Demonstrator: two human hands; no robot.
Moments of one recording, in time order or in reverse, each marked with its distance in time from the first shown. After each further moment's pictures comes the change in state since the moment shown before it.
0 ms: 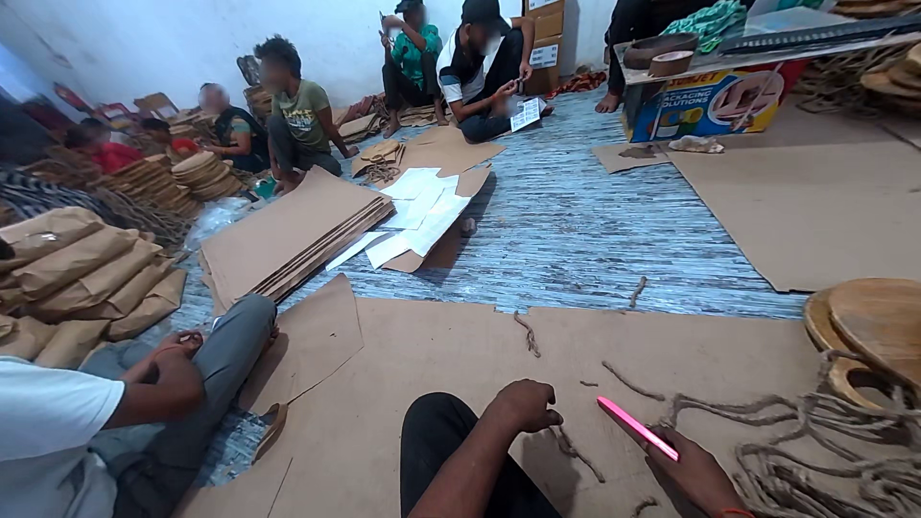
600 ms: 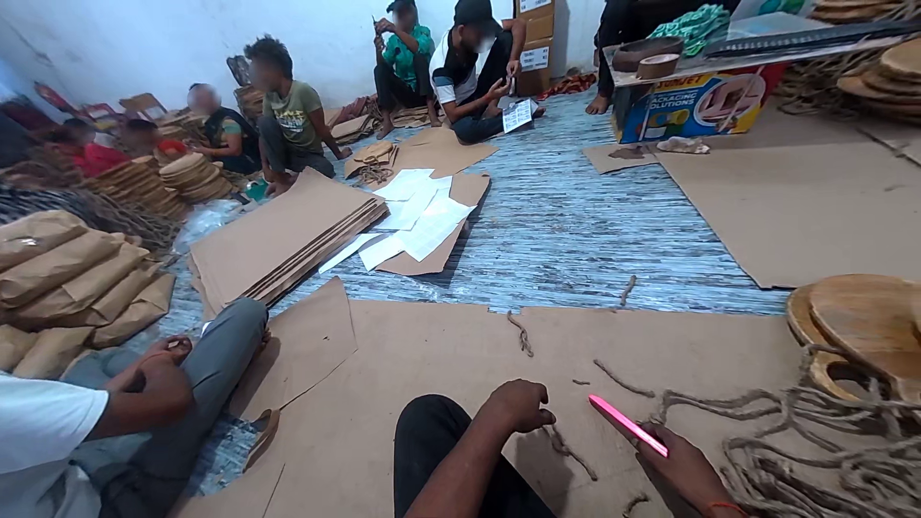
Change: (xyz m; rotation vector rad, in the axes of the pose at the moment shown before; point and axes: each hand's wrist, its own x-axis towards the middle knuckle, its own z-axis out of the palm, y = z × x) left_hand -0.001 0.000 -0.001 -0.007 -0.004 0.004; right_hand 0.000 -0.002 0.000 0.021 -0.002 0.027
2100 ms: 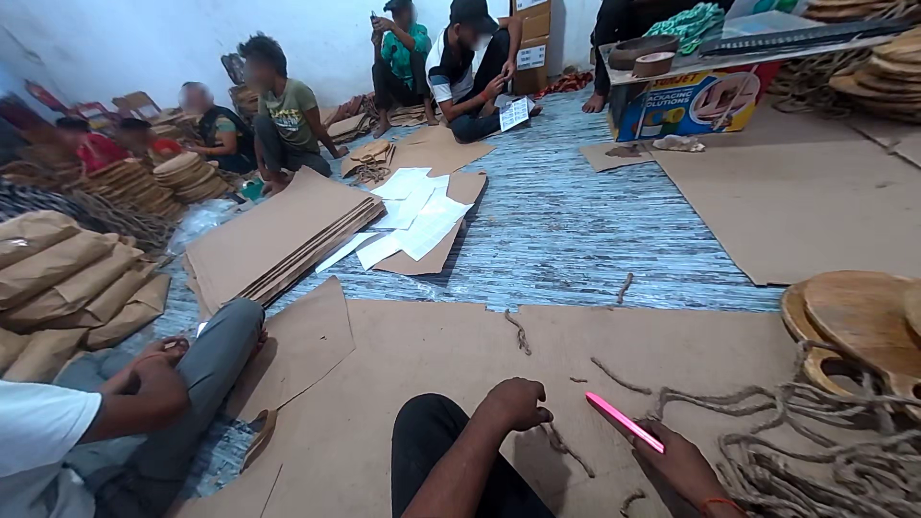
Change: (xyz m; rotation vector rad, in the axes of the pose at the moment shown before) left_hand 0.000 -0.001 0.000 0.002 0.007 -0.001; right_hand 0.000 -0.003 -0.001 -0.021 -0.004 -0.007
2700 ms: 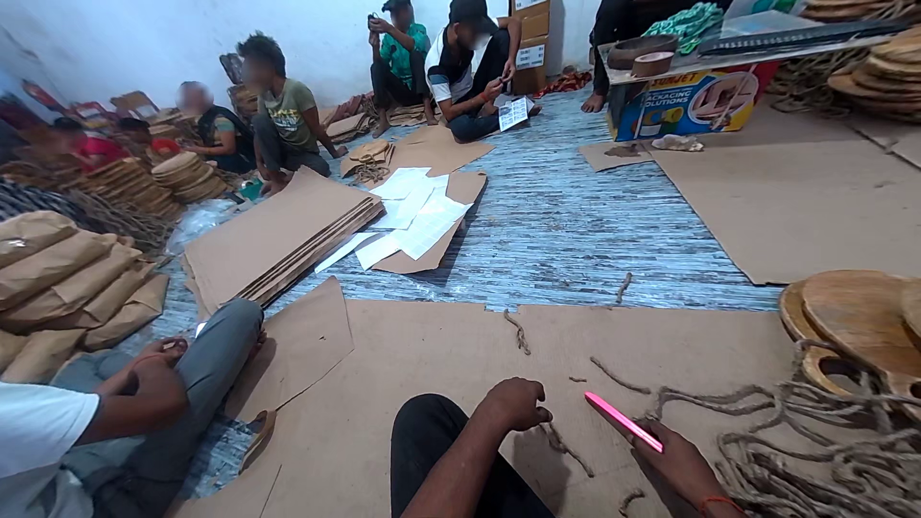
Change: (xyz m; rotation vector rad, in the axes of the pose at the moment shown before) left_hand 0.001 0.000 0.000 0.002 -0.009 -0.001; right_hand 0.001 0.001 0.001 0.007 -0.001 0.013
